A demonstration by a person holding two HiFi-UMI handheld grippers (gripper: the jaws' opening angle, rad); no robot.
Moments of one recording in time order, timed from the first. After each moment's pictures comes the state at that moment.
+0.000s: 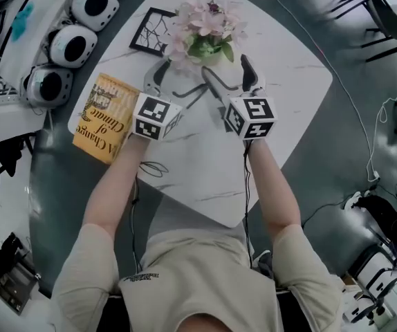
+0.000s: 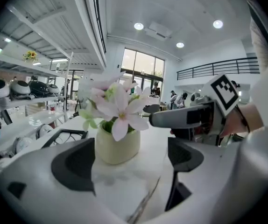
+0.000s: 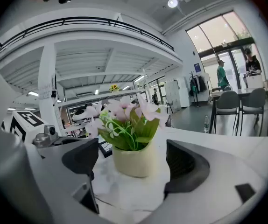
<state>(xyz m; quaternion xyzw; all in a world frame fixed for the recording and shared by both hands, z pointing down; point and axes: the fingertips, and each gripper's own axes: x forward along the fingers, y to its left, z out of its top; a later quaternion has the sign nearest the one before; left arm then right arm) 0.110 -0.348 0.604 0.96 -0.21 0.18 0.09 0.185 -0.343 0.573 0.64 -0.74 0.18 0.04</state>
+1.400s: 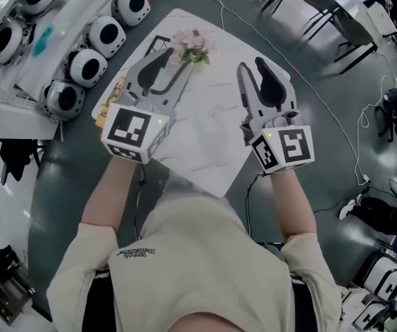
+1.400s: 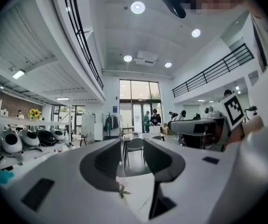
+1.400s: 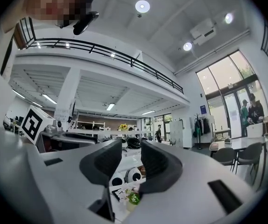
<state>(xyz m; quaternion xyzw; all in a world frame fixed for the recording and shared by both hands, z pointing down) 0.064 -0.212 0.217 0.96 -0.26 0.04 -0.03 0.172 -0.154 0.195 0.65 -0.76 -0.03 -0.03</state>
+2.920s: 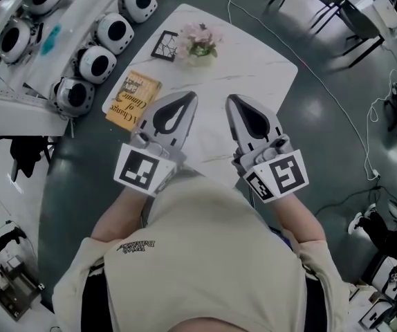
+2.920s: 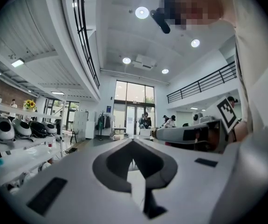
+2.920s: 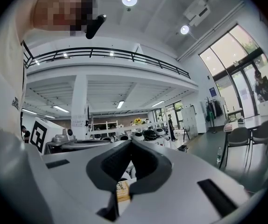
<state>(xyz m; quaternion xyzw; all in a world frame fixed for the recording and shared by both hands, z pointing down) 0.036 -0.123 0.232 0.98 -0.22 0.02 0.01 0.094 -0.094 0.217 0.59 -0.80 0.05 -0.04</state>
